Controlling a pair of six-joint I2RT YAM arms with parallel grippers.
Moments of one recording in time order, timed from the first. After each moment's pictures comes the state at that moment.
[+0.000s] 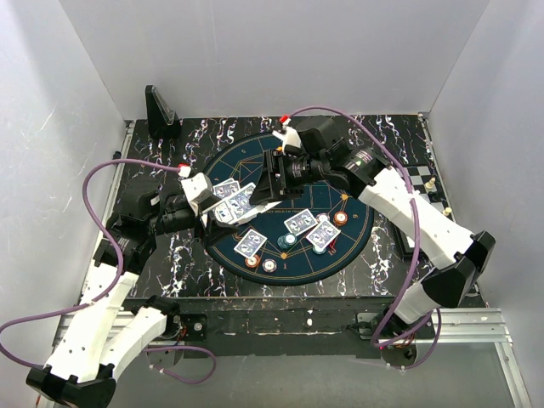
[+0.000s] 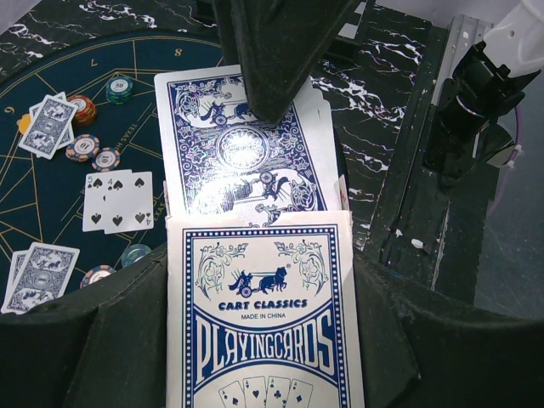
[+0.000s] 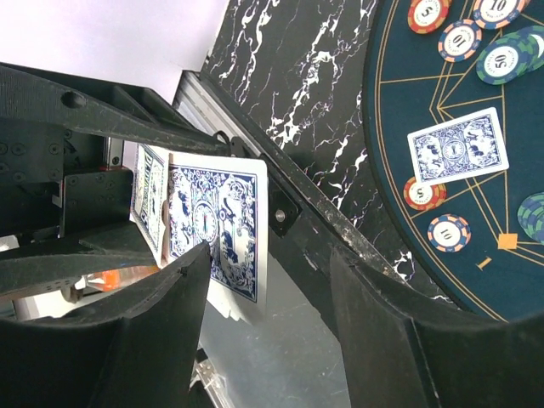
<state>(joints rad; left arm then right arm) -0.33 0.79 0.98 -0.55 0.82 0.22 0.82 1.54 1.70 -0.79 -0.49 0.66</state>
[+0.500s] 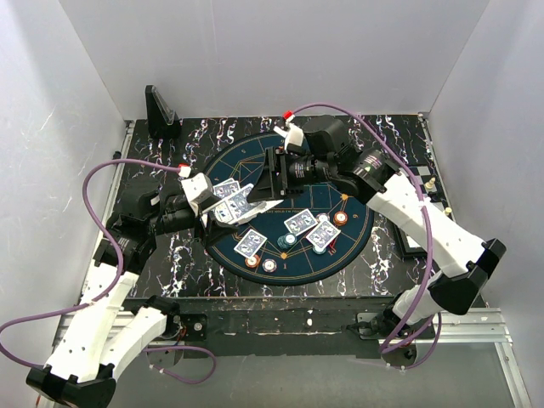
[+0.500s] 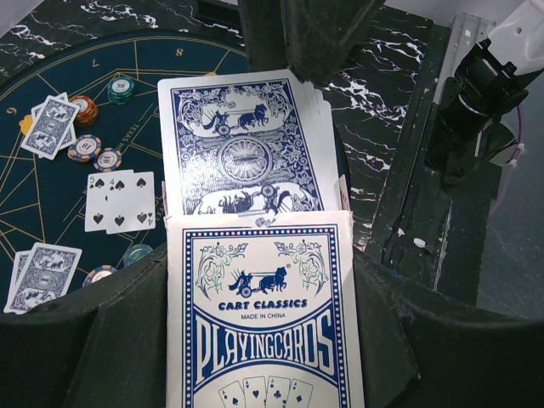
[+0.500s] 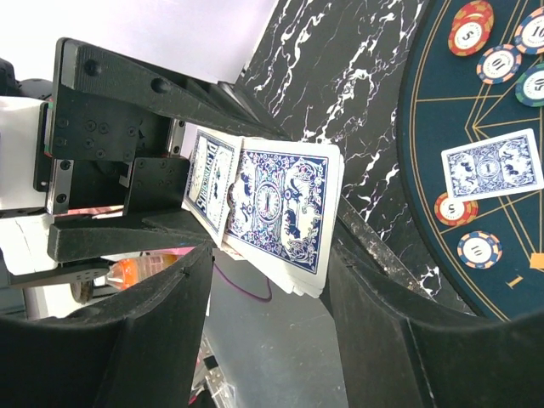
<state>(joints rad) -0.33 0.79 0.98 -0.55 0.82 0.23 0.85 1.47 1.69 -0.74 -0.48 0.70</state>
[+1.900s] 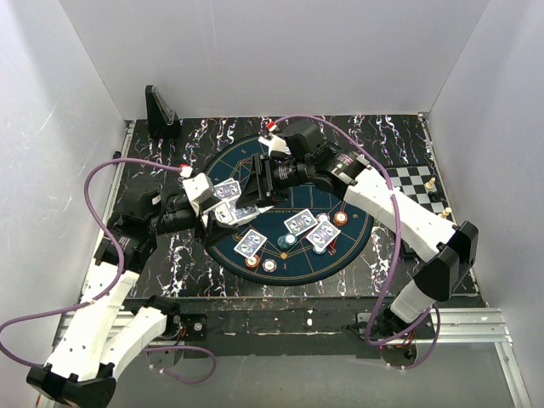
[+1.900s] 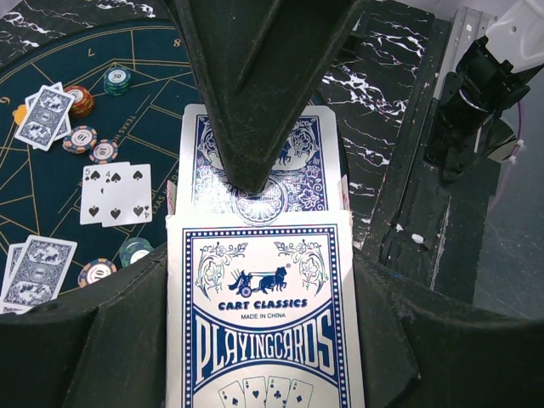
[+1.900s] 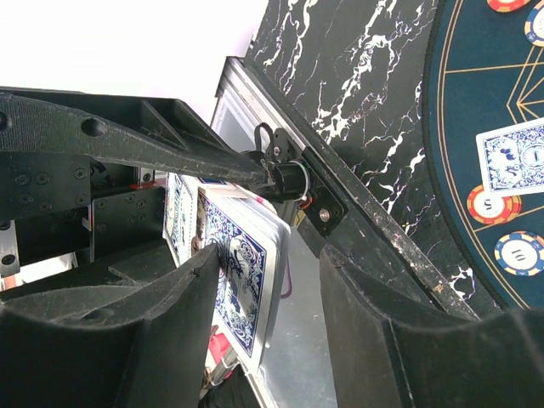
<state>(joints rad) -0.33 0.79 0.98 -0.57 0.82 0.24 0.85 1.60 1.65 -0.65 -0.59 0.78</state>
